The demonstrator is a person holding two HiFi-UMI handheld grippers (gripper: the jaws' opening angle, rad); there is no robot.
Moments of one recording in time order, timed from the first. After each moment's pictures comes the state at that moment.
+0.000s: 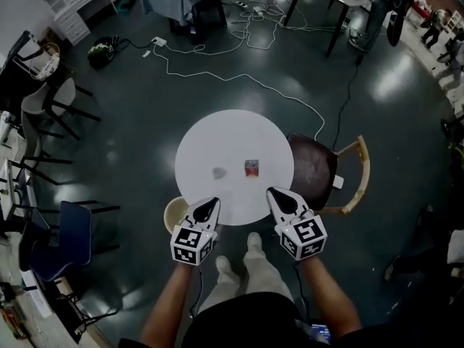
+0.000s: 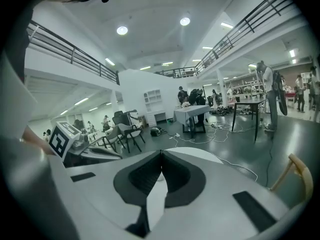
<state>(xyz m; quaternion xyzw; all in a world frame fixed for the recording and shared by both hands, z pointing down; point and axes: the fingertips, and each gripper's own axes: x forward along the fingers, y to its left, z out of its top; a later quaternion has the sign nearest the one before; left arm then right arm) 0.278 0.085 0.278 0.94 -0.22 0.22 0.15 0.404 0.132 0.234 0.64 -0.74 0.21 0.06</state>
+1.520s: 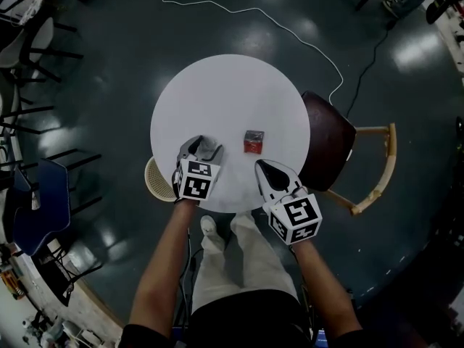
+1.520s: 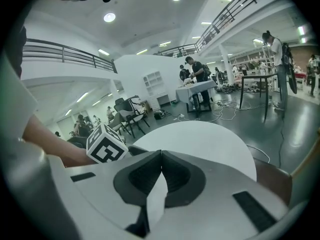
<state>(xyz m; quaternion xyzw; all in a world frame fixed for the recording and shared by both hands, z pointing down) 0.345 -0.063 0.534 0.86 -0.28 0.41 0.16 0.431 0.025 0.412 0.58 -0.74 0.31 0.10</state>
